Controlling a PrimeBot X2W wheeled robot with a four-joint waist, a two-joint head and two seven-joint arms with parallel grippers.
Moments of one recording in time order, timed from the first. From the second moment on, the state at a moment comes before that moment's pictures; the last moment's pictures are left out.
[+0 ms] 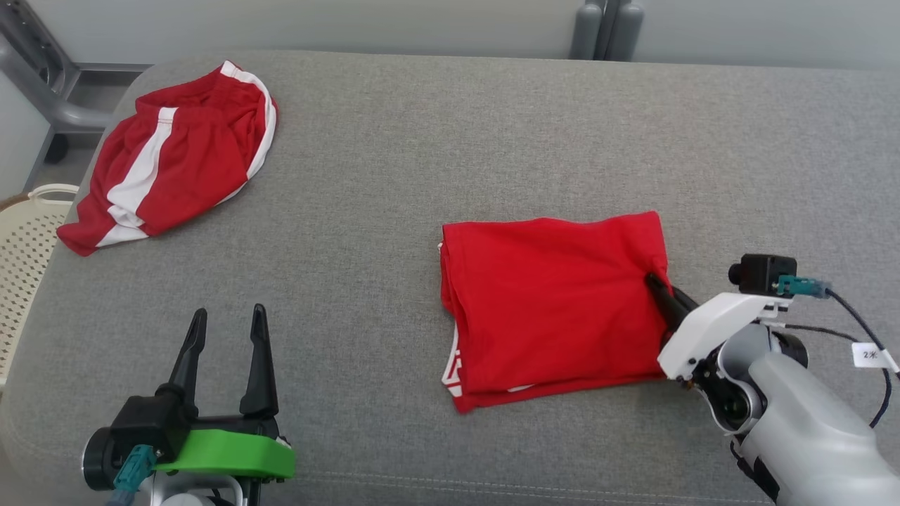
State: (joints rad) left arm -0.04 0.05 -0.04 0.13 -0.23 -0.09 -0.26; right arm -0.51 -0.26 0.47 0.75 0.89 0.13 -0.07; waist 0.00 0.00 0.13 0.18
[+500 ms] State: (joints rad) left arm -0.06 0.05 -0.01 0.10 -0.20 -0.09 -0.26; right arm -0.71 -0.39 0.42 0.79 0.85 0.13 -0.07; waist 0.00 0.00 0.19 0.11
